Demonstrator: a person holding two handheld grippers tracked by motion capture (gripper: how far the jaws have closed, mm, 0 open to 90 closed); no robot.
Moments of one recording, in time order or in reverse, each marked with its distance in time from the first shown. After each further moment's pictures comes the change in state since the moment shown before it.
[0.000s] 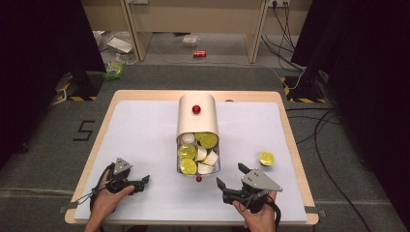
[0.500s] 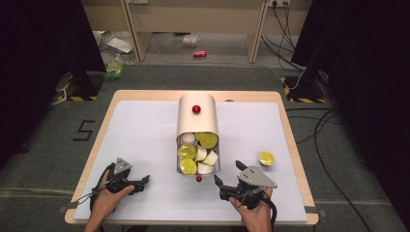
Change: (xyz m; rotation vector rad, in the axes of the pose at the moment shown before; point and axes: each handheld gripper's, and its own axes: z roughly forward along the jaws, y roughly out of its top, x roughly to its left) left arm 0.000 0.000 0.000 0.000 0.000 0.000; right arm 0.001 0.002 0.012 0.007 -0.020 -0.006
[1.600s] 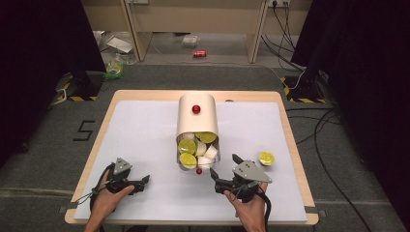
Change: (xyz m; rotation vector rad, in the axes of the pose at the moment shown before) left arm 0.000 0.000 0.000 0.000 0.000 0.000; right arm 0.002 0.011 0.015 -0.047 -0.022 -0.008
